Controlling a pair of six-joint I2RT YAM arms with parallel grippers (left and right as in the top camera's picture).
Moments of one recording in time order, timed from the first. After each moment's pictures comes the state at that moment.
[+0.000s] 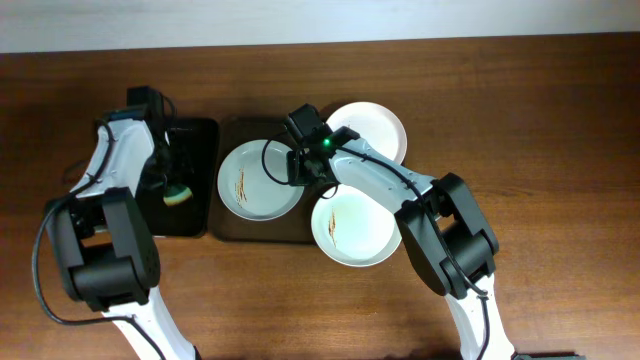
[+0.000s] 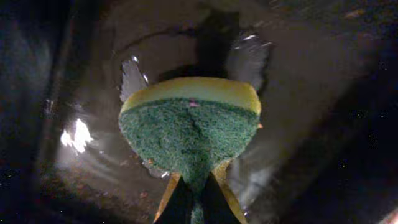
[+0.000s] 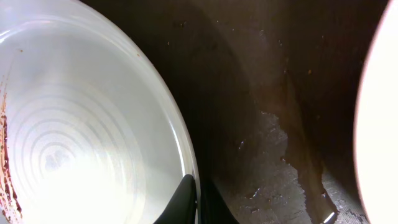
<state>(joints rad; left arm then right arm) 0.13 2.06 1.57 -0.99 -0.10 -0.24 0.61 2.24 1.66 -0.60 -0.08 0.54</state>
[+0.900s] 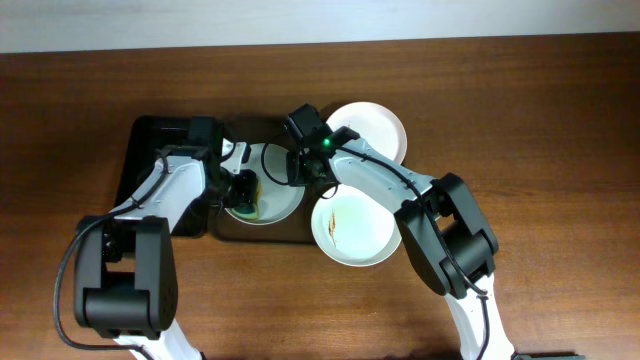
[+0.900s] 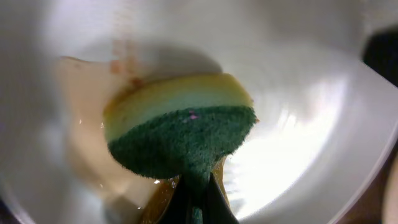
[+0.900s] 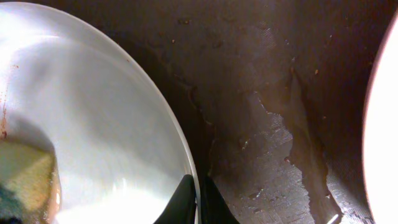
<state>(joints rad) -0.09 1.89 1.18 -0.68 0.28 -0.03 0.61 2.25 1.66 -0.60 -0.09 0.54</state>
